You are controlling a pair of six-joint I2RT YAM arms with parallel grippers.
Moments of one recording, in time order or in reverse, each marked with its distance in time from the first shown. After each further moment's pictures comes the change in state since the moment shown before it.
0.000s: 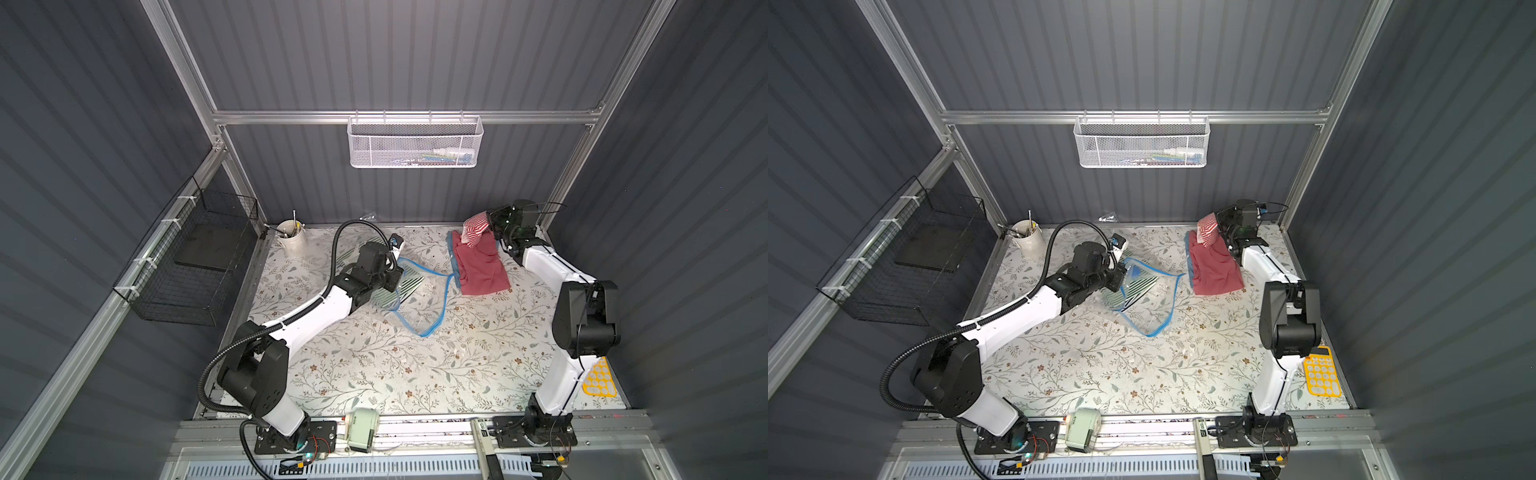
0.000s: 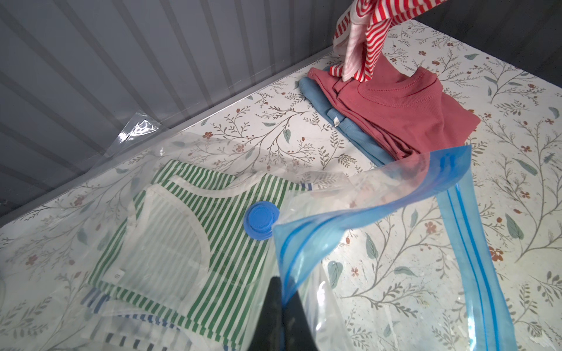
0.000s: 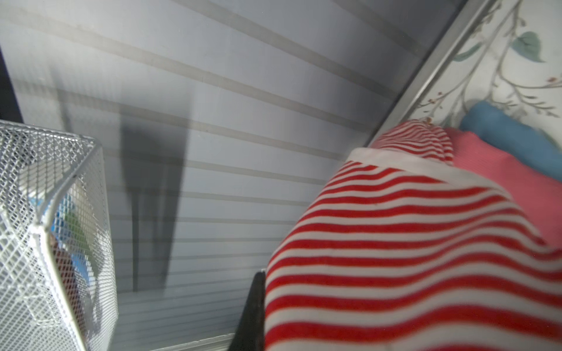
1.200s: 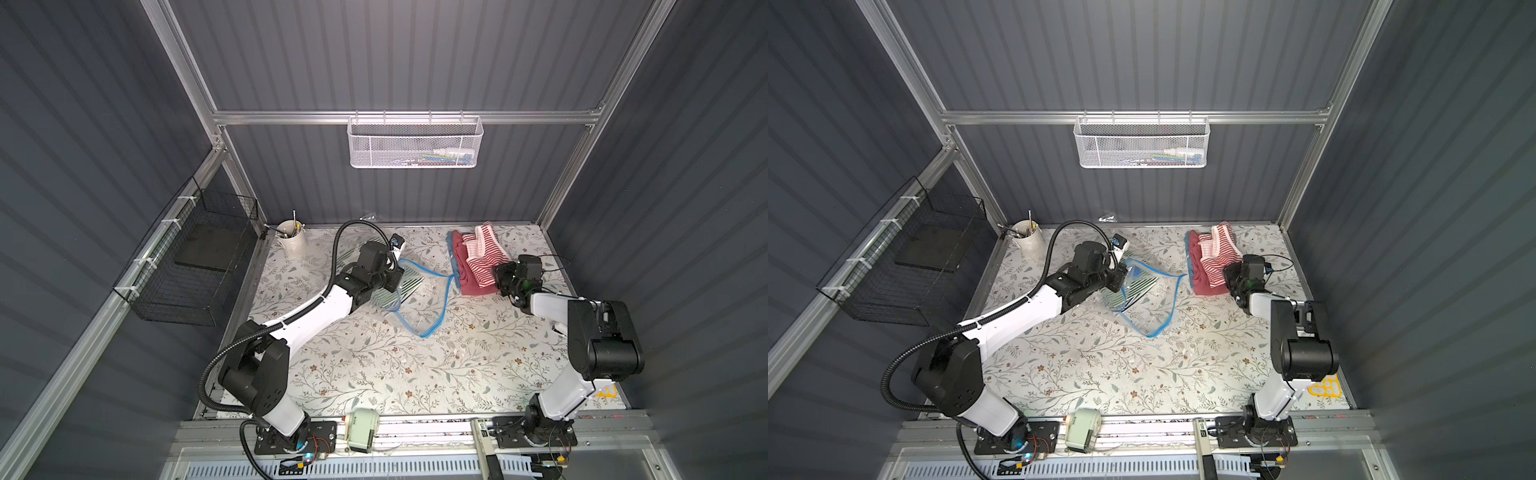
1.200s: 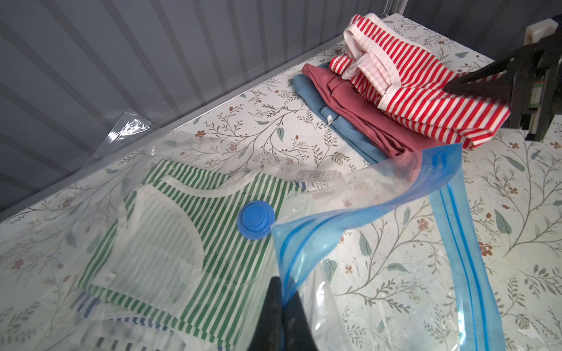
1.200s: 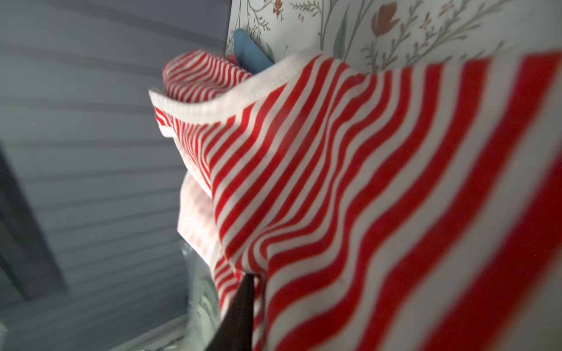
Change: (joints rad) left arm 0.000 0.006 0.011 -0.016 0.028 -0.001; right arm -0.074 -0.161 -0.628 0.189 -0.039 0.059
